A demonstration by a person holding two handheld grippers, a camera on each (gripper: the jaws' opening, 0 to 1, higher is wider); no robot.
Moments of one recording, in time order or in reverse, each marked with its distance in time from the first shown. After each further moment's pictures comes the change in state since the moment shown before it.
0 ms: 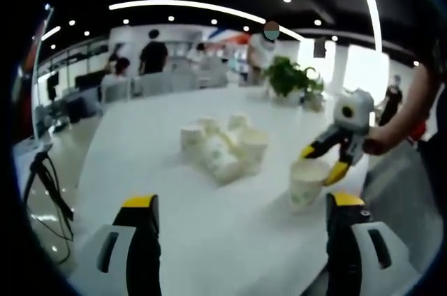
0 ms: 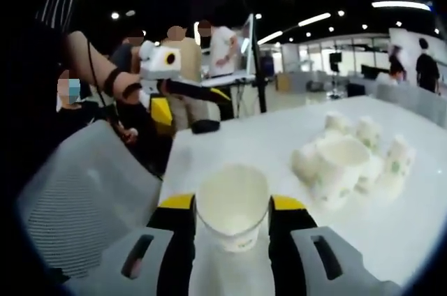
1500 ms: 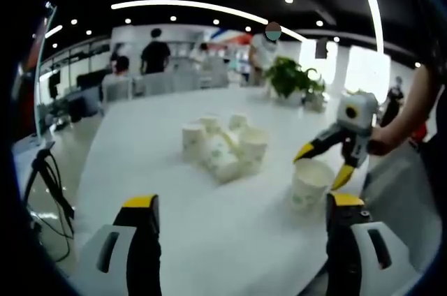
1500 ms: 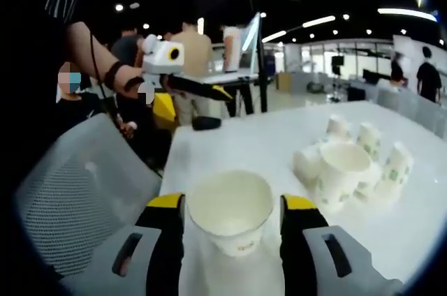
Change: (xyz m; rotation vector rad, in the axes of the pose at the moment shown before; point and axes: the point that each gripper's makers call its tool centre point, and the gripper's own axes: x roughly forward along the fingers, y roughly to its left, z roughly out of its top) left arm -0.007 0.000 -0.002 -0.012 -0.005 0.007; right arm 0.000 0.007 0.001 -0.043 0.013 -0.013
